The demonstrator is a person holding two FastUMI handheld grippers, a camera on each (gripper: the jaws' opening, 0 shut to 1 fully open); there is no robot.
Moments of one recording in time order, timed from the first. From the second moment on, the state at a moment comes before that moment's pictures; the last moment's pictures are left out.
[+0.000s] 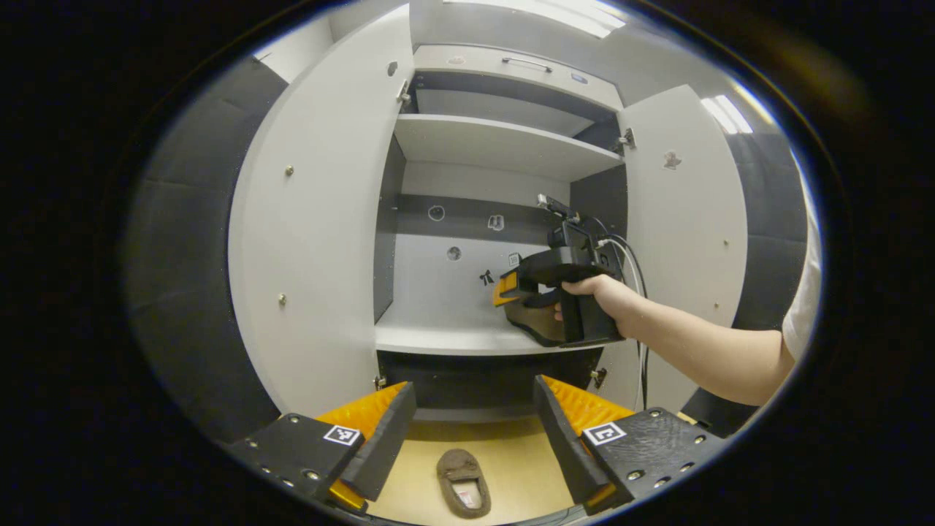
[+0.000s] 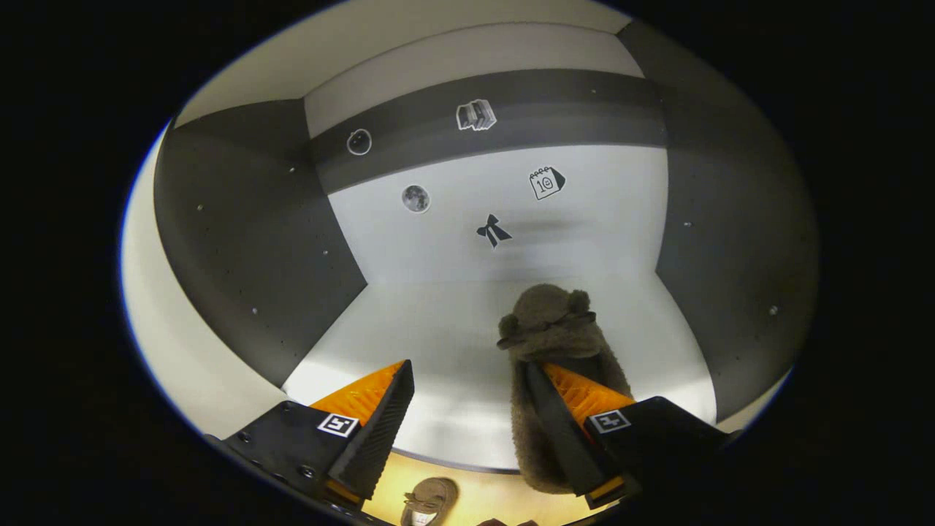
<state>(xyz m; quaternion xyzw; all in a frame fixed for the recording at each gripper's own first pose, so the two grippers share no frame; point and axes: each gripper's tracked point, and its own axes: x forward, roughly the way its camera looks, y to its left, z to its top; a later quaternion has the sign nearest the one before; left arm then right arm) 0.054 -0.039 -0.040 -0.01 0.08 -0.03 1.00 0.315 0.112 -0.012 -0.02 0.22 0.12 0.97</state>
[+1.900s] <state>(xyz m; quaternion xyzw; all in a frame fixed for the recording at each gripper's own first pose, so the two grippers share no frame) 0.060 -0.013 -0.406 0.03 0.42 -0.10 0.90 -0.034 0.009 -0.060 -0.05 0.10 -0.01 0.99</state>
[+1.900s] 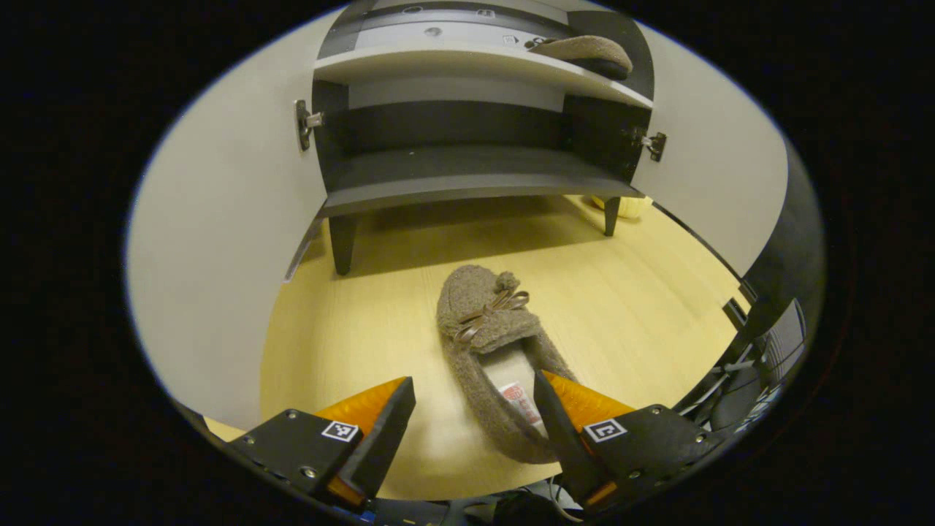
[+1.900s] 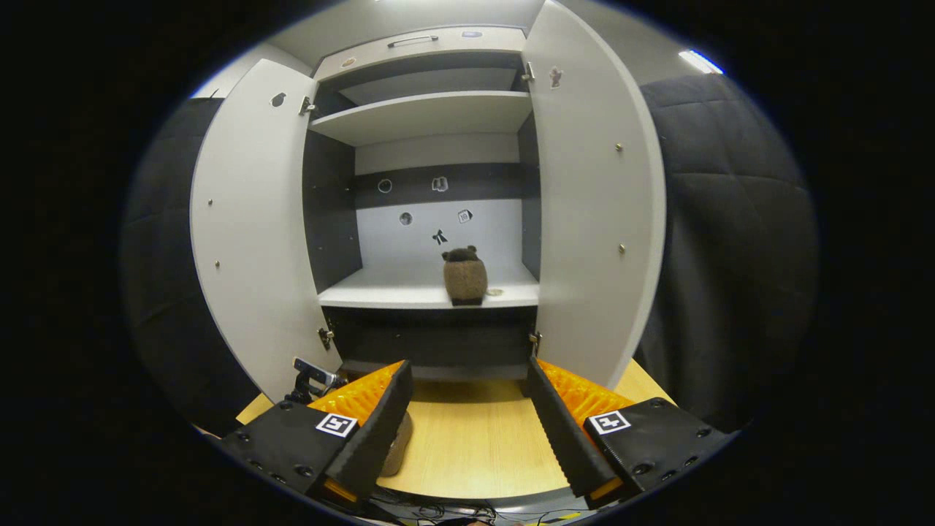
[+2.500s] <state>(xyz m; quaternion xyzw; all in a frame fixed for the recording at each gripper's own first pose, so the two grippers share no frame) 0.108 -0.021 -0.440 0.00 0.43 -0.10 0.90 -0.138 -0.138 -0.068 0.00 0.12 -0.24 0.96</state>
